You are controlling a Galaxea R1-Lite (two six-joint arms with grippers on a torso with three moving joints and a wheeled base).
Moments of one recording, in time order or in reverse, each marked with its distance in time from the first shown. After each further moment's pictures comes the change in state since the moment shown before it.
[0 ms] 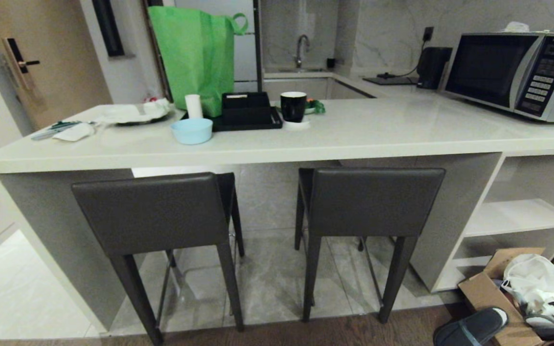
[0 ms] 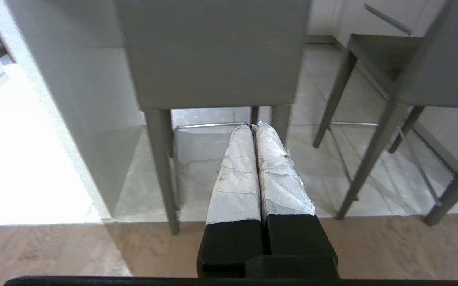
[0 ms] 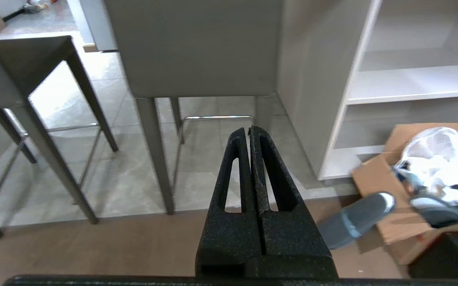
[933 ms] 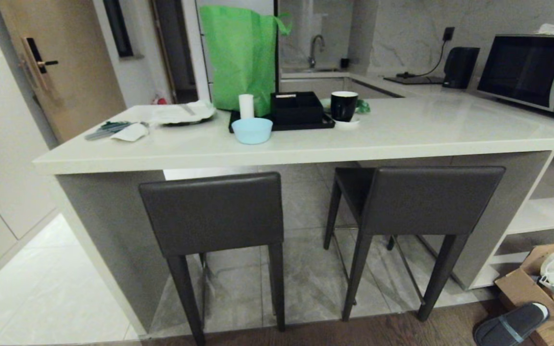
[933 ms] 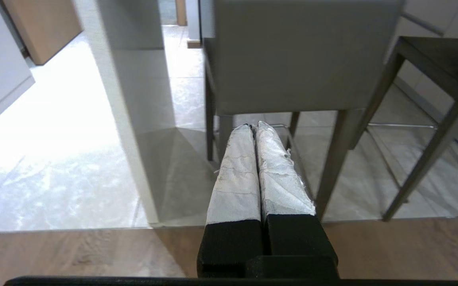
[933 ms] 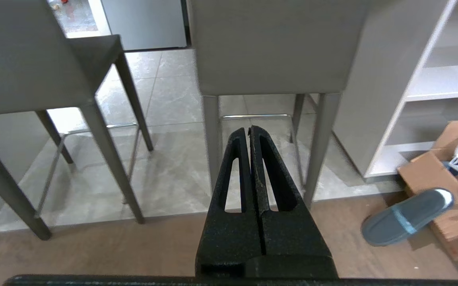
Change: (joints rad) left arm 0.000 0.000 0.000 0.000 0.001 0.000; right arm 0.000 0.000 0.000 0.000 0.000 0.000
